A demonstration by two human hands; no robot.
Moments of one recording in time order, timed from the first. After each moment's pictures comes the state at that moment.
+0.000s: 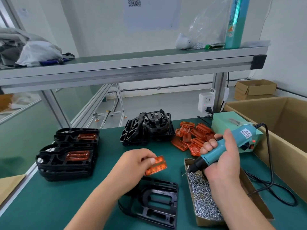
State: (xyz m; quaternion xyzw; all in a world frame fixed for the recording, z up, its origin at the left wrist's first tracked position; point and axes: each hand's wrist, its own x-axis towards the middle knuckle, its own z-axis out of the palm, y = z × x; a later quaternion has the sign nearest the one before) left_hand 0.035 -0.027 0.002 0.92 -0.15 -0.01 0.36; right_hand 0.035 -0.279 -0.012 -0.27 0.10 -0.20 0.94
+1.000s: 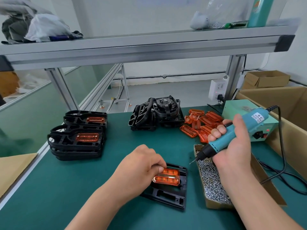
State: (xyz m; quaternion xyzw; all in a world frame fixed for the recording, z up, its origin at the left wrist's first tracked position) left_hand -0.006 -0.010 -0.014 0.93 -0.27 0.03 0.25; right_hand 0.032 -0.270 -0.014 -0.30 0.06 -0.19 0.93
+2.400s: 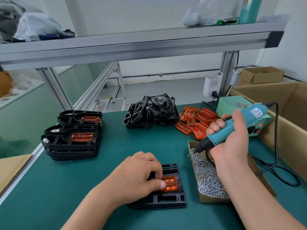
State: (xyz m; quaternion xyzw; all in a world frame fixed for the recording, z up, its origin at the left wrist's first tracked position) left_hand -0.016 -0.012 -0.014 0.94 -0.29 -0.06 0.16; right_hand 0.031 -0.279 -0.007 -0.27 0.08 -0.21 0.94
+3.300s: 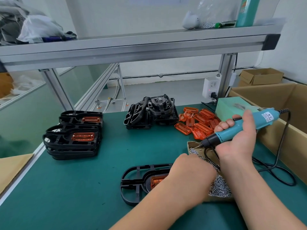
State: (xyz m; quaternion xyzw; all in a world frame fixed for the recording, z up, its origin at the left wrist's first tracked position) left_hand -0.035 -0.151 0.002 0.92 -0.39 0.02 -0.02; right_hand 0.035 -0.300 -0.006 -0.23 0.10 -0.26 0.93
